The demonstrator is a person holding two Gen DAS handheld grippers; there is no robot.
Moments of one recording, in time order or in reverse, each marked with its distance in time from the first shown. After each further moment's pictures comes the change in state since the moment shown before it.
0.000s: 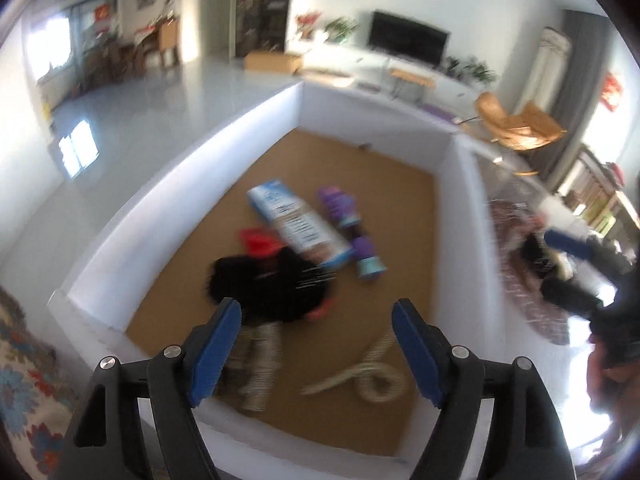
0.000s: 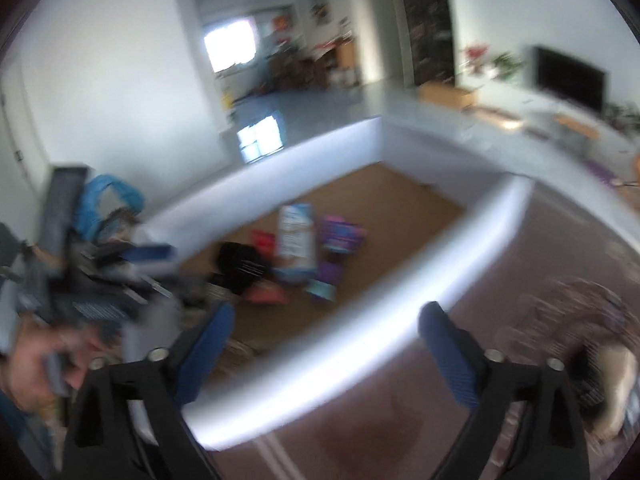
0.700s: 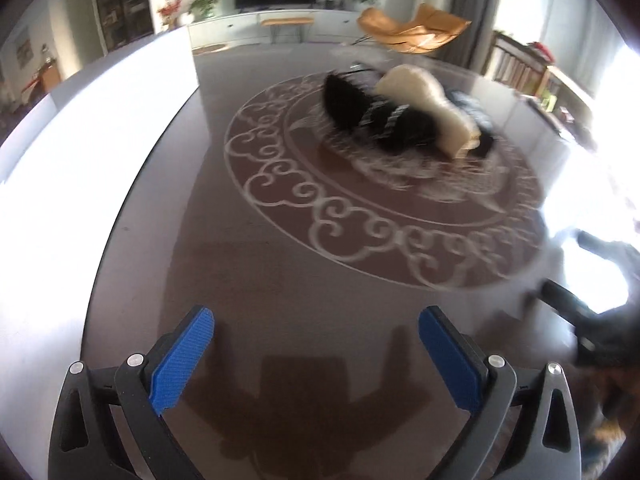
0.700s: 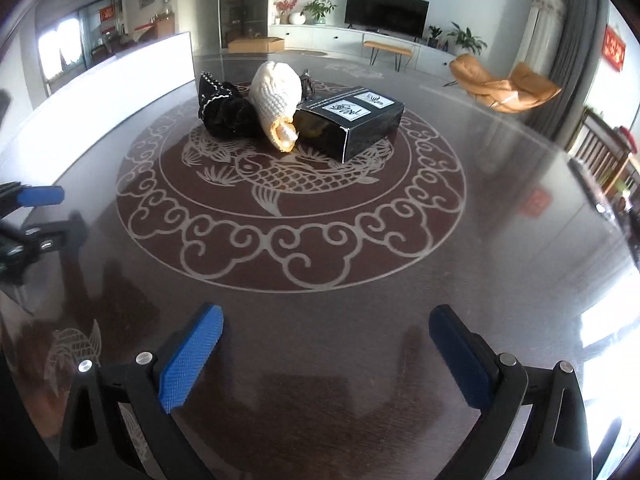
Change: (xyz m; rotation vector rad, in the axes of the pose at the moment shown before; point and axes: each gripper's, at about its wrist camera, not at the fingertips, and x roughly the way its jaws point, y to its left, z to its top) left arm 0.142 -0.280 -0.076 0.326 0.166 -0.099; right arm -0.107 -0.187 -0.210 0.271 0.171 -0.554
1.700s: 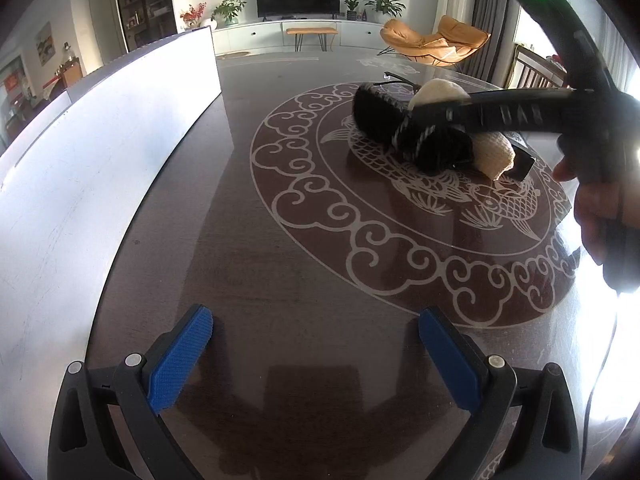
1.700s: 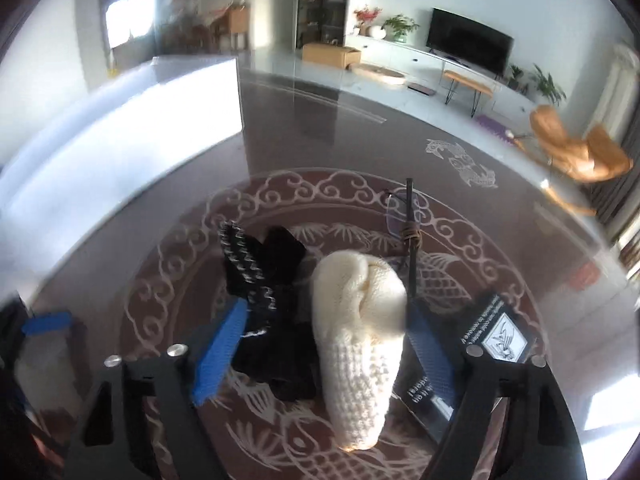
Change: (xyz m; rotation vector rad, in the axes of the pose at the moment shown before) left arm 0.001 0.010 0.002 -0.034 -0.050 0.031; right arm 0.083 0.050 0.167 -0.160 -0.047 0.193
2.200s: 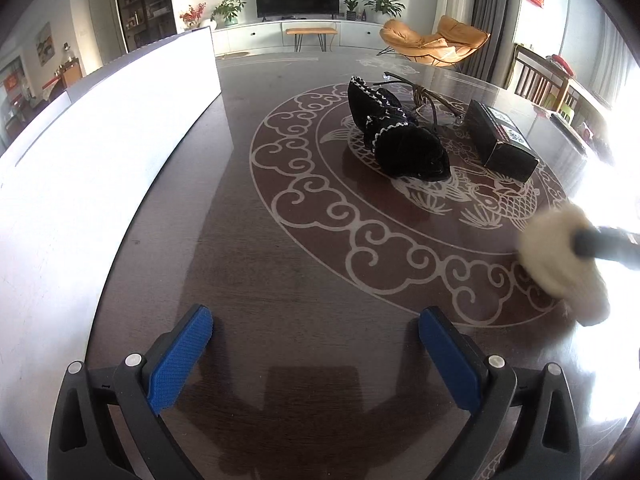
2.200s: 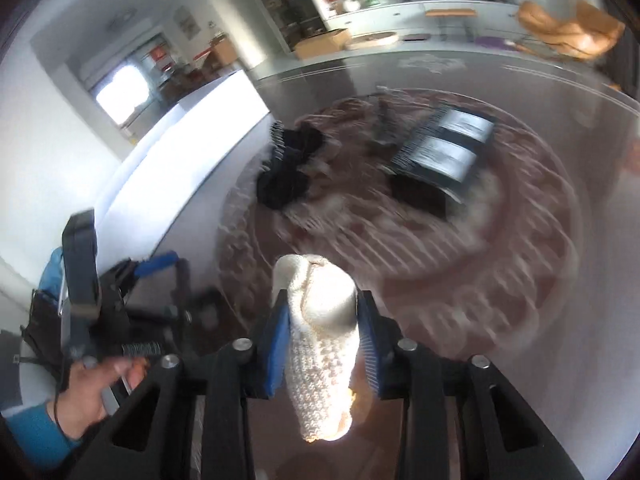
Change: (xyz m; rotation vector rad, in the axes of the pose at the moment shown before) left arm -0.001 -0.001 -0.001 0.001 -0.001 0.002; right arm -0.096 -0.047 -0.121 0.320 0.050 0.261
